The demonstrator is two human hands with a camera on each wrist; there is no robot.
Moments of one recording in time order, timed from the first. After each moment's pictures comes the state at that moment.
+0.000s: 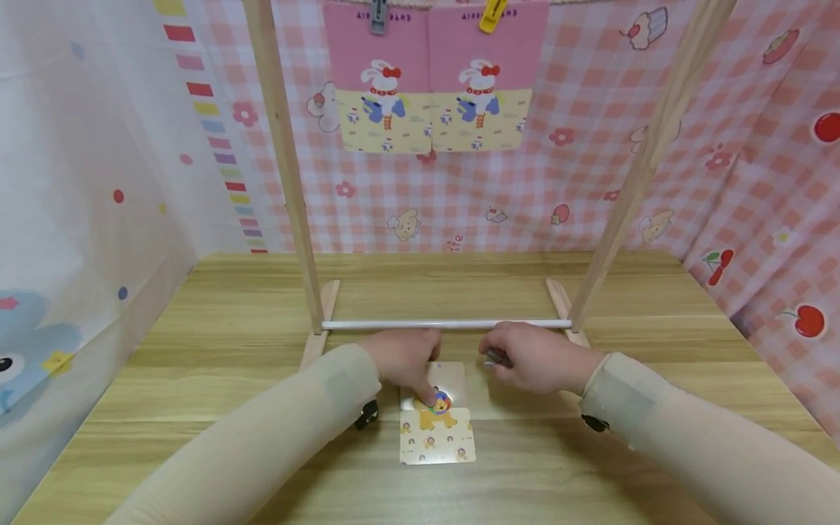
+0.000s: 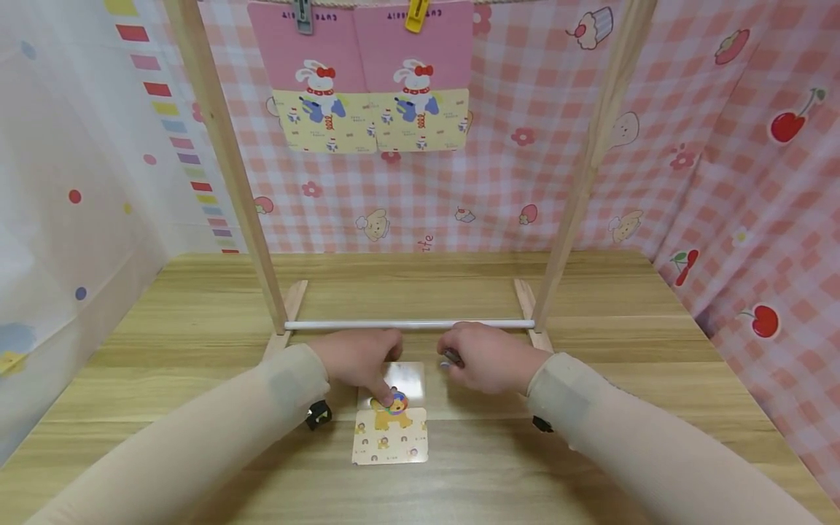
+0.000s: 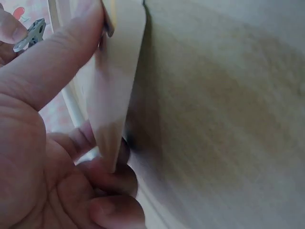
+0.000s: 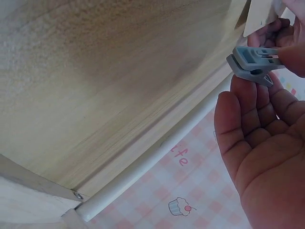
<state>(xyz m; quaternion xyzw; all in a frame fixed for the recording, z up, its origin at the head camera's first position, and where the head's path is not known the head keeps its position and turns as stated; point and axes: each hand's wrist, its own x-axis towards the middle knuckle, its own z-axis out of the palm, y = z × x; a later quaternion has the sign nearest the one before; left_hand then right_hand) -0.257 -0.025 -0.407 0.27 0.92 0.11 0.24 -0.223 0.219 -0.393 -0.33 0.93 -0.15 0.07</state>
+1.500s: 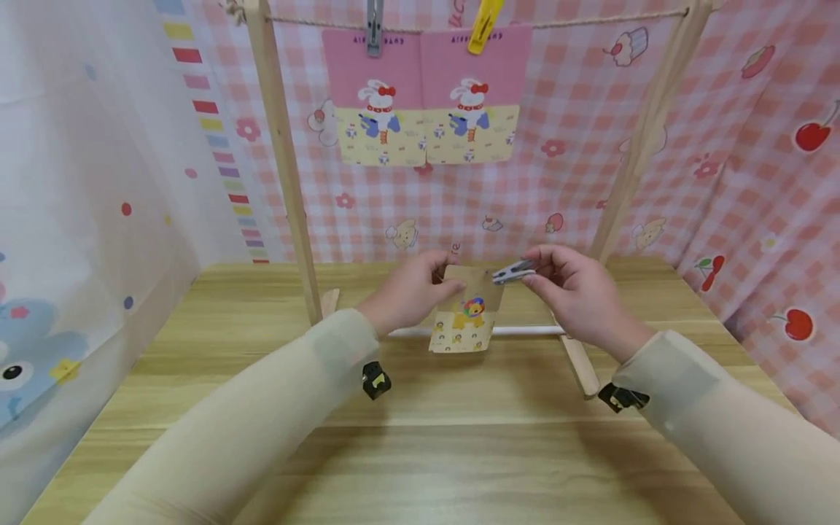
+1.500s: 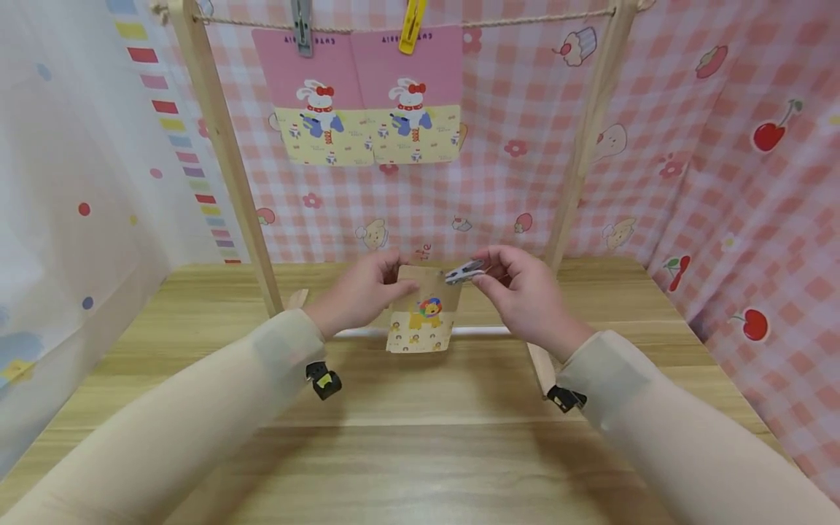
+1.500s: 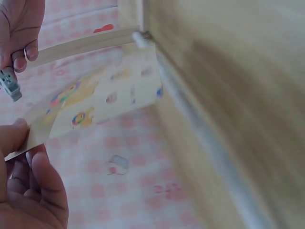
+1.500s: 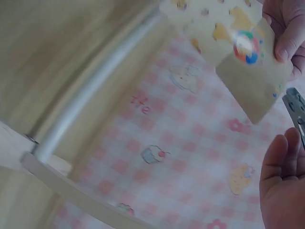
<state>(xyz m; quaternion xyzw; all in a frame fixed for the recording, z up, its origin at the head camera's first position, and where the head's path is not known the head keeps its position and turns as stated) -0.282 -0.009 -0.334 0.28 0.87 0.41 0.04 -0.222 0.248 -0.323 -0.17 0.87 -0.43 -0.15</state>
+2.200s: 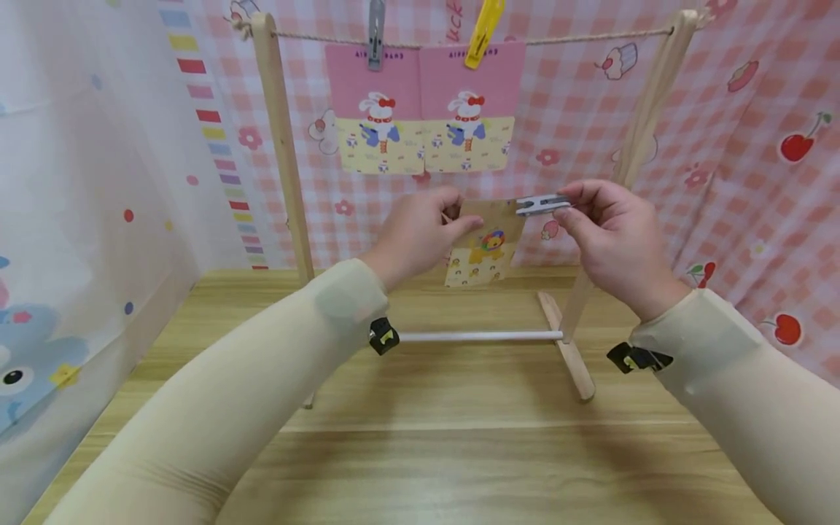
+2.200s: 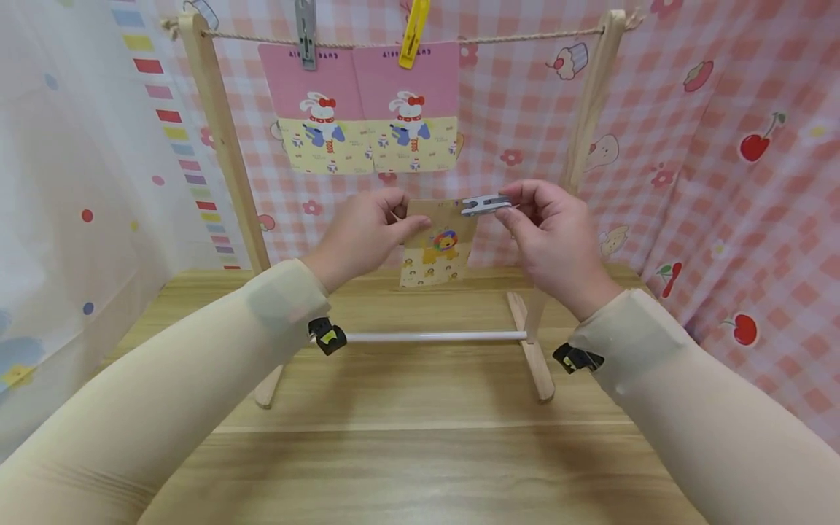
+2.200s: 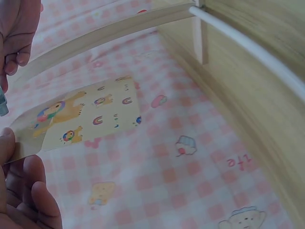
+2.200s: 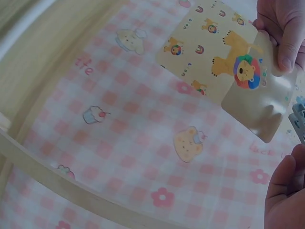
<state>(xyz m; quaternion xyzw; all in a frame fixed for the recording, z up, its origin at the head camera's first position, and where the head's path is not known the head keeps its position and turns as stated) -0.283 0.006 -0.250 0.28 0.88 0.38 -0.07 -0.229 0.258 -0.254 -0.15 0.82 -0.46 -0.29</state>
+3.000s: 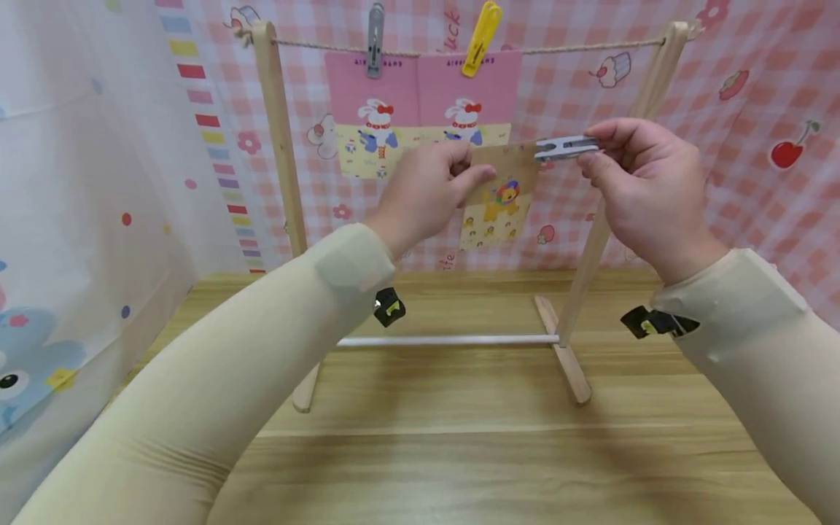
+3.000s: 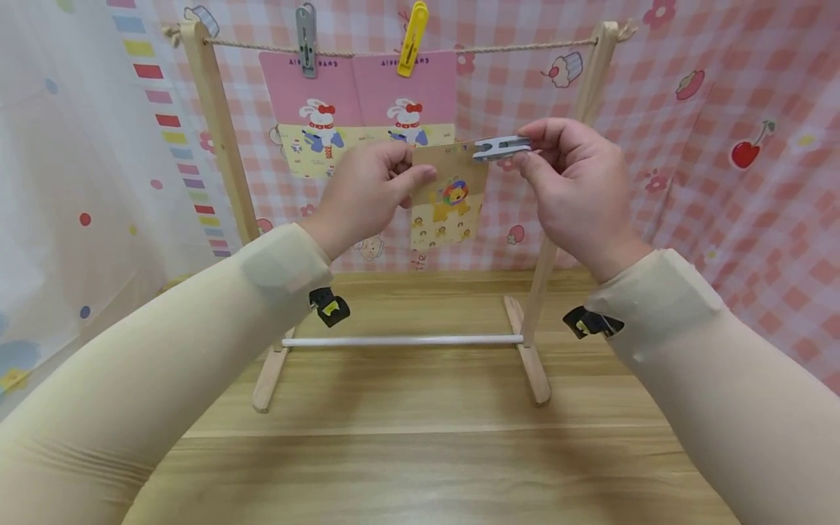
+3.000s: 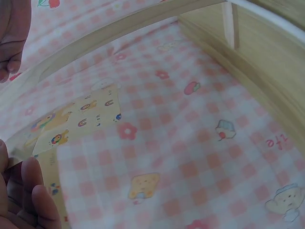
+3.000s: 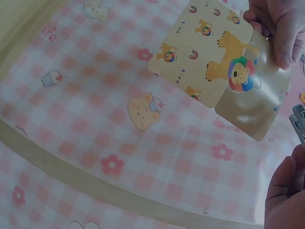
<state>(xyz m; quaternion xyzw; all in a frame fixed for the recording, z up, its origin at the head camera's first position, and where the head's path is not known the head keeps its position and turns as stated) -0.283 0.019 -0.196 0.28 0.88 0.36 -0.14 -0.230 0.263 -0.195 -0.16 0.78 -0.49 -0.35</state>
